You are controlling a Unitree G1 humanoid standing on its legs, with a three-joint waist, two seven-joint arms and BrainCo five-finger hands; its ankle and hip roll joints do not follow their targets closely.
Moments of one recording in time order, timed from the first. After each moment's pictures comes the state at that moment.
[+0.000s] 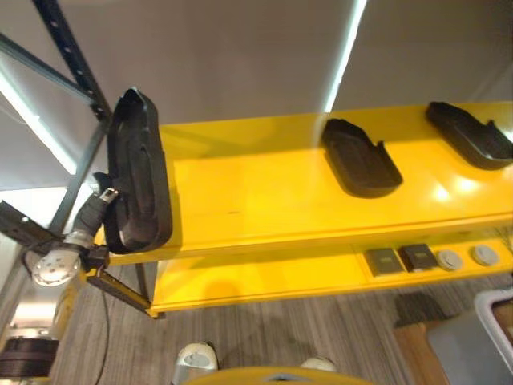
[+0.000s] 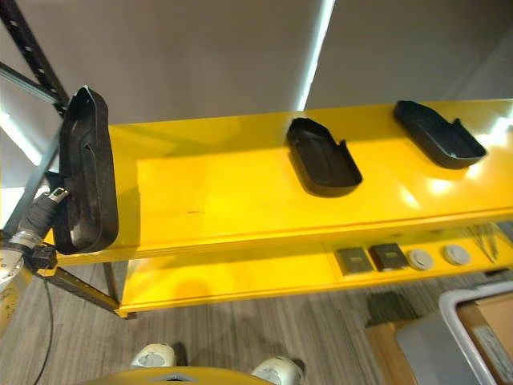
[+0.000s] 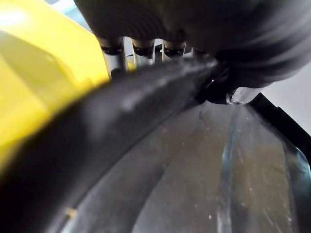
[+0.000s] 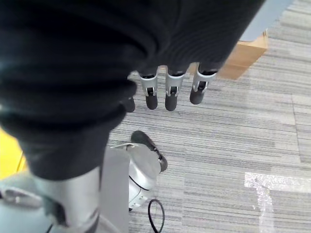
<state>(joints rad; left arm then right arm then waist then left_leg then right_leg) 0.03 0.71 0.12 -0.01 -0.42 0.11 -0.07 0.14 -0.34 0.20 1.05 -0.09 0.17 0.02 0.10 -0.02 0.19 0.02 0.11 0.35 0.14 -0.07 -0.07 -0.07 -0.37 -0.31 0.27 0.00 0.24</state>
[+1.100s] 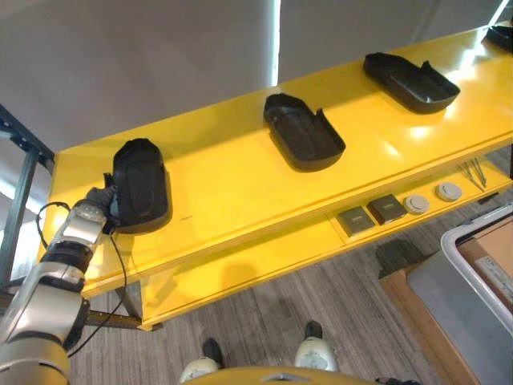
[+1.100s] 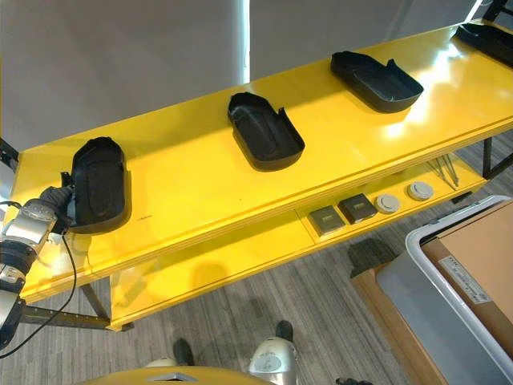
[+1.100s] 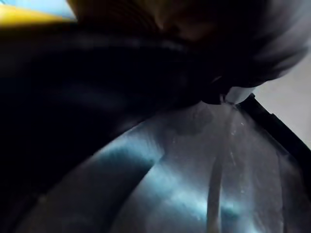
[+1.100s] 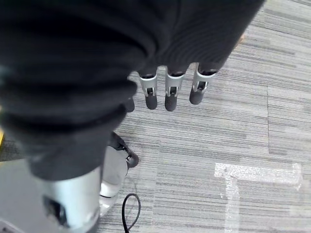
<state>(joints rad) -0.66 0.70 -0.30 0.84 -0.07 0.44 0.05 0.13 -0.48 0.31 0.99 -0.12 0.22 0.09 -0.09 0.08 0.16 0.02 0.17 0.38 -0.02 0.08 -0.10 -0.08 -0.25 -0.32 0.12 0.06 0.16</state>
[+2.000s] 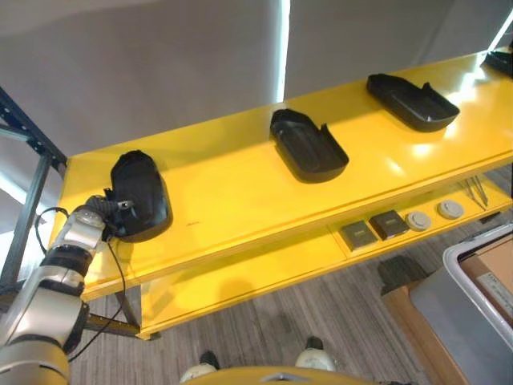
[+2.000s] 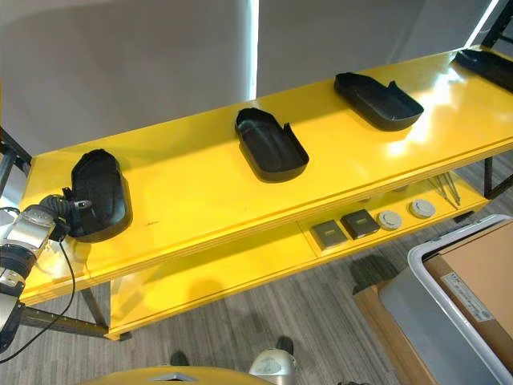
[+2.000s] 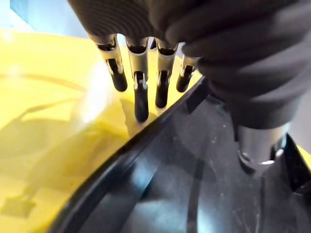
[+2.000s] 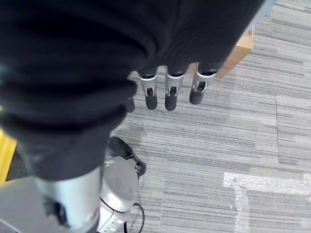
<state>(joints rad) -0.63 0.71 -0.30 0.83 -0.02 0.44 0.01 0.14 -0.48 0.31 1.01 -0.13 0.22 0.09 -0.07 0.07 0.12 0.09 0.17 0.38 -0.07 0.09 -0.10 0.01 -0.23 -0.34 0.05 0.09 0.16</state>
